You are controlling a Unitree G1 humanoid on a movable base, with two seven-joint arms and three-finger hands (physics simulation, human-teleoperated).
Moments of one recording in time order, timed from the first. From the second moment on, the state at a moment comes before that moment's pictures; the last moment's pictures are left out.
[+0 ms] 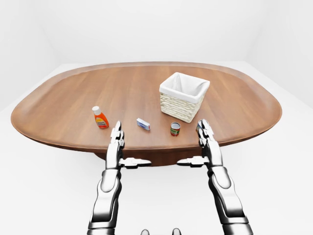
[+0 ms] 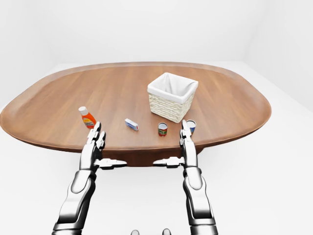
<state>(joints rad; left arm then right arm) 0.00 0.01 0.02 -0.02 -0.01 0.02 -0.02 0.01 -0.01 -0.01 -0.02 0.00 0.01 0.01</state>
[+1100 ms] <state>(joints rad) 0.15 0.00 0.06 -0.41 -0.07 0.09 -0.08 0.15 0.00 0.07 -0.37 -0.10 0.09 0.00</state>
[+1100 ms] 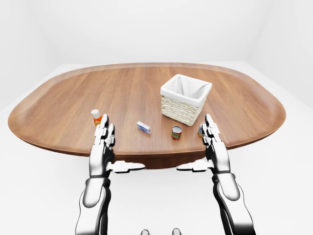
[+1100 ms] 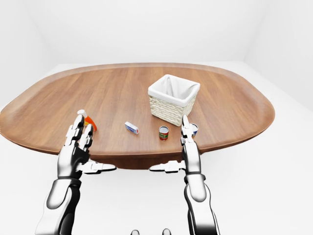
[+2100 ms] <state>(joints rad) 0.18 0.00 0.09 -0.44 -0.11 0.09 -0.11 0.17 0.00 0.10 -0.39 -0.14 0.09 -0.02</state>
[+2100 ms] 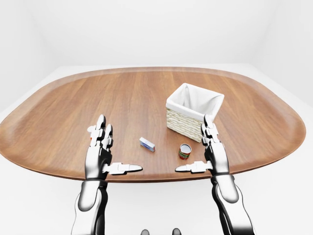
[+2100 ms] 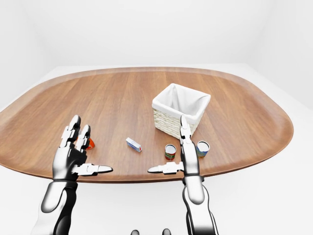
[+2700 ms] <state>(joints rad) 0.19 0.00 0.09 -0.44 -0.12 0.09 -0.12 0.18 -0.01 0.11 -0.42 -0.14 0.09 -0.01</state>
